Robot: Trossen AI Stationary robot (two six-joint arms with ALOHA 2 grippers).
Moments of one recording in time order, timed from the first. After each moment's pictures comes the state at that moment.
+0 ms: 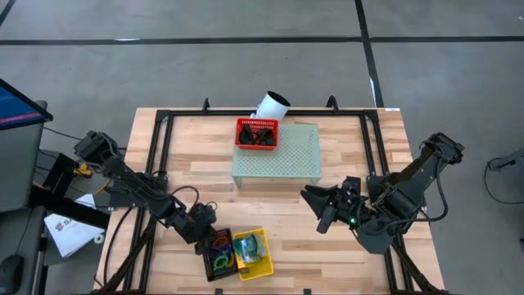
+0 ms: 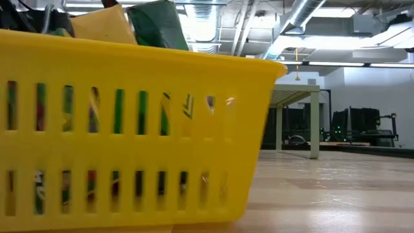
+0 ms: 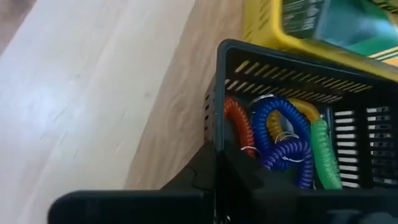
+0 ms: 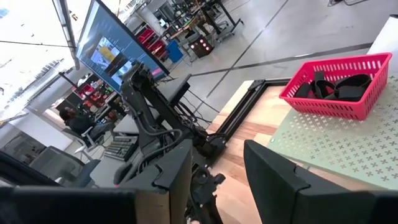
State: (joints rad) left arm -0.67 1.38 0.56 -0.13 -0.26 -1.00; right arm 0.76 1.43 1.44 -0.49 1.26 1.18
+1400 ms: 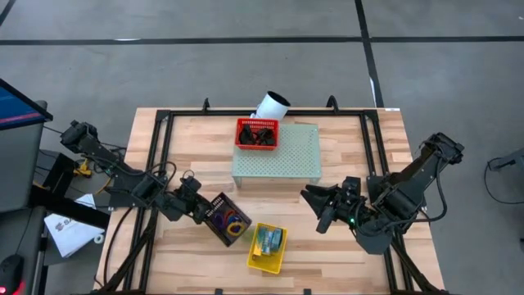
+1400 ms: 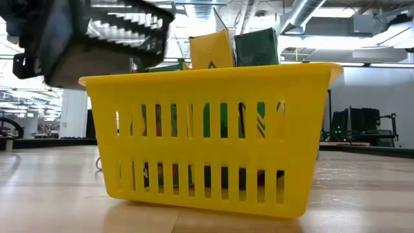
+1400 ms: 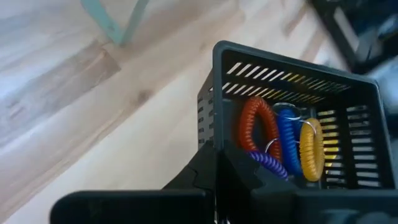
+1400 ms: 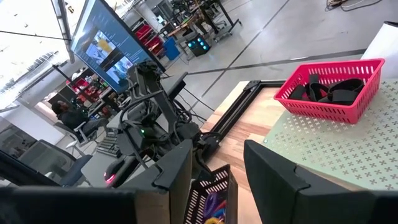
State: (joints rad) left arm -0.60 0.97 0.56 -0.40 -0.52 -1.32; right arm 0.76 1.43 1.44 -0.53 1.26 1.17
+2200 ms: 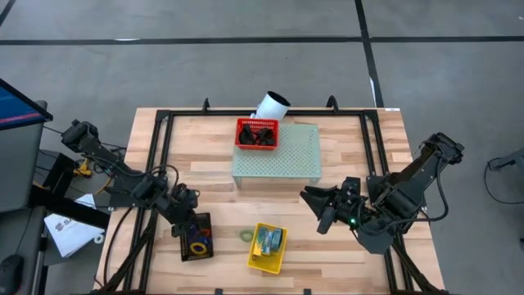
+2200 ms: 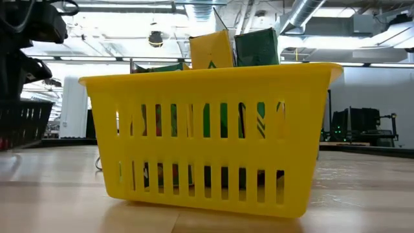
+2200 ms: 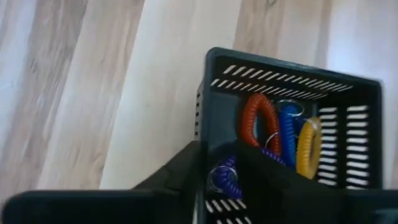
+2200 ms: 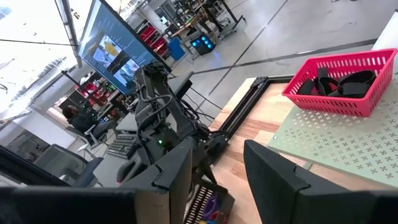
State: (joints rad) left arm -0.62 0.97 0.56 -0.69 -0.19 -0.82; right arm 0.76 1.43 1.44 -0.49 1.24 1.18
